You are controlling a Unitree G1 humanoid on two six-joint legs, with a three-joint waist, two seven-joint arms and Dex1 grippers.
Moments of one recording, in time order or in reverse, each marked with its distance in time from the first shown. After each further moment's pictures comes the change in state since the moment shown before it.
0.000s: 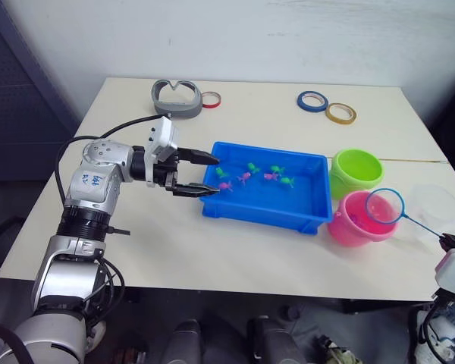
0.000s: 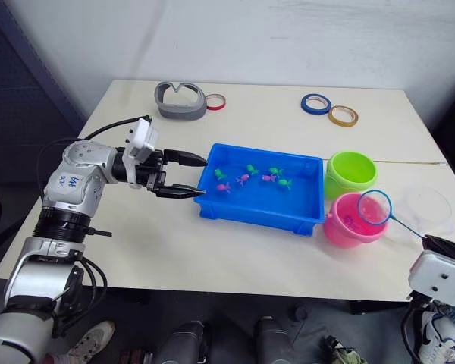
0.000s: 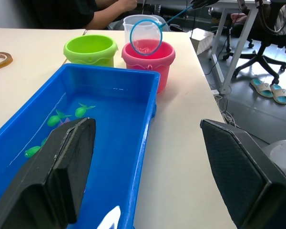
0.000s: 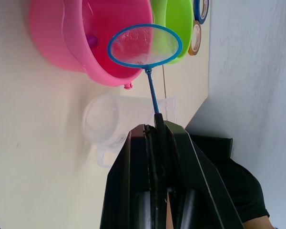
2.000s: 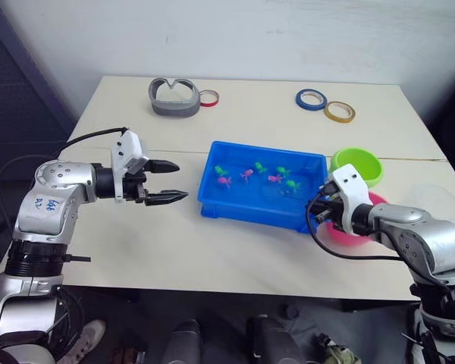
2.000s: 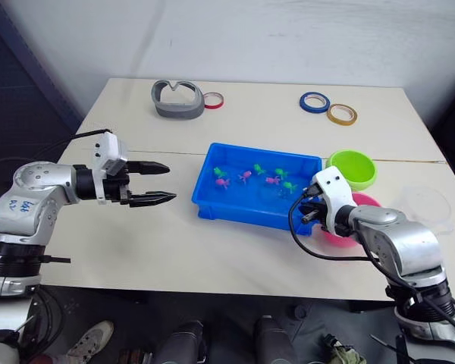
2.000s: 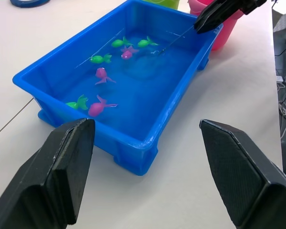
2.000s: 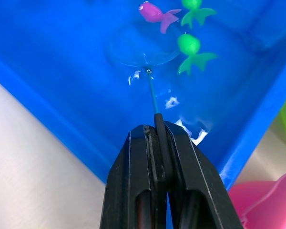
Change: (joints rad) left arm 0.265 0.205 0.108 -0.347 -0.006 0.236 0.262; right arm -1.029 0.093 0.795 0.225 0.704 1.251 -0.288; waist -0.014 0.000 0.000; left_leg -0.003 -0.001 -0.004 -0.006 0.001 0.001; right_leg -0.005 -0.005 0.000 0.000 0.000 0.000
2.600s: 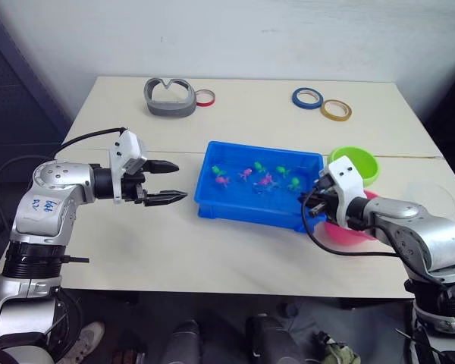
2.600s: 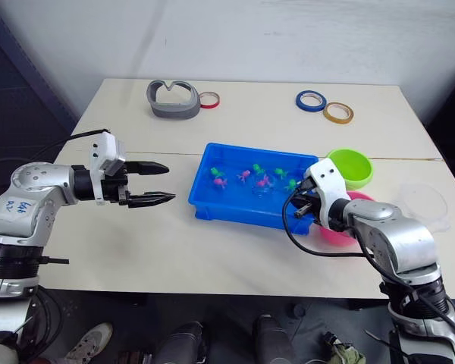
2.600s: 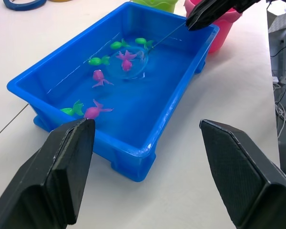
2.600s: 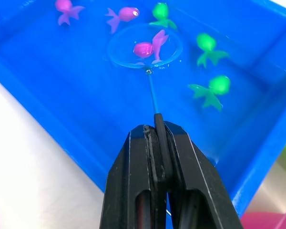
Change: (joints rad) left arm 0.010 0.003 0.009 -0.004 -0.013 0.001 -0.001; right arm -0.020 0.018 -0.006 -0.065 0.021 -0.016 0.036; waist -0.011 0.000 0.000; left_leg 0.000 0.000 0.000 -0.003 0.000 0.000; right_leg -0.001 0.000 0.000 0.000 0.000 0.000
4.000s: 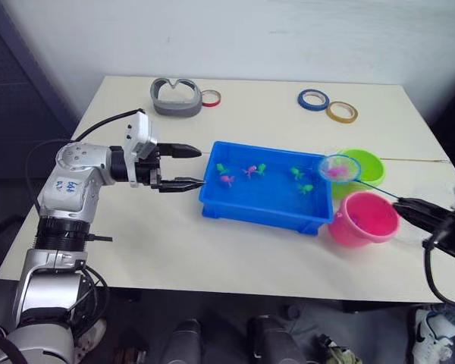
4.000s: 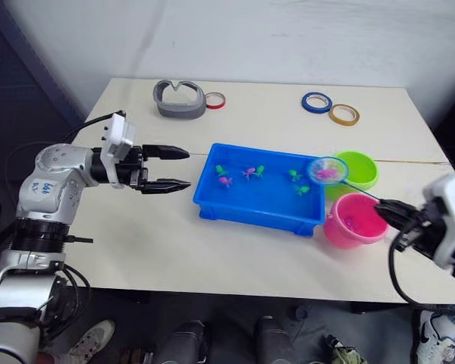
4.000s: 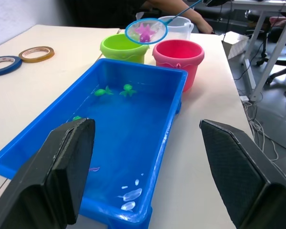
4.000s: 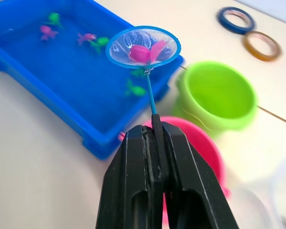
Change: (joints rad) left arm -0.210 -0.139 -0.060 0.258 -0.020 -0.199 -0.171; right arm 0.642 -0.188 -0.827 -0.309 0.166 -0.186 0.261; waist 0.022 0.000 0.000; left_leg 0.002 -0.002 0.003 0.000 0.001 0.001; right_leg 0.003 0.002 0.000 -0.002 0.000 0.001
